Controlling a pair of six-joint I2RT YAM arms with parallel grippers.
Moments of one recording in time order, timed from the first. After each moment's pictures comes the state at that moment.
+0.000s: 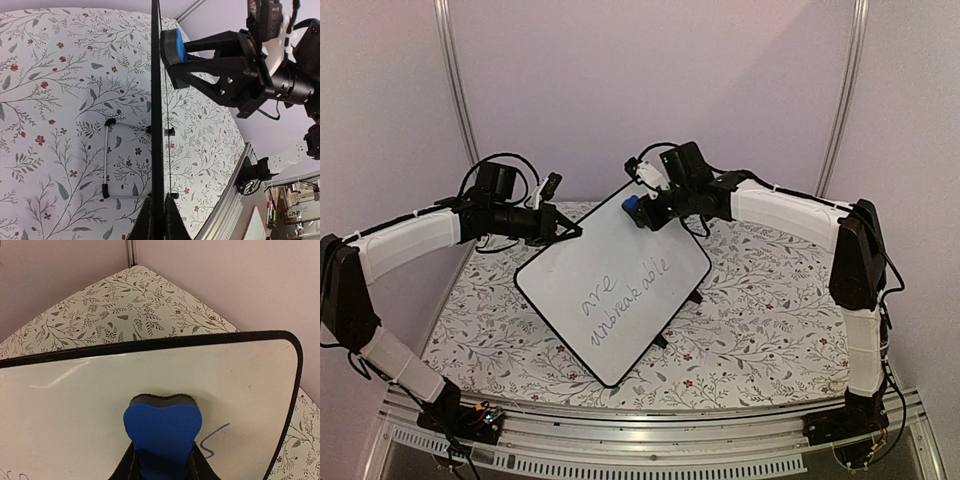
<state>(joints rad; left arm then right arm) -0.37 1.48 1.13 -0.29 0.66 -0.37 0.78 2.12 1.92 -0.38 -0.05 -0.08</state>
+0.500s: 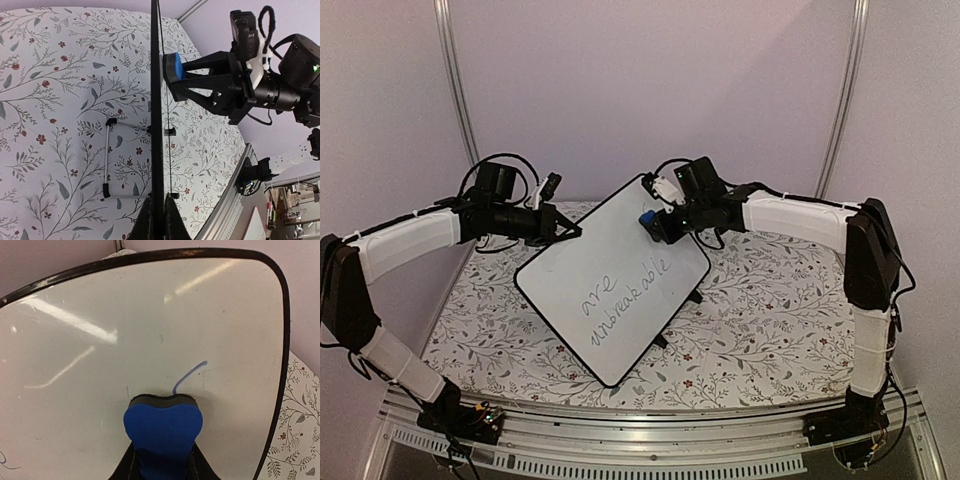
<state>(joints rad) -0.37 1.48 1.13 -0.30 0.66 -0.37 0.74 2.06 1.75 -0.32 -0.06 -0.05</state>
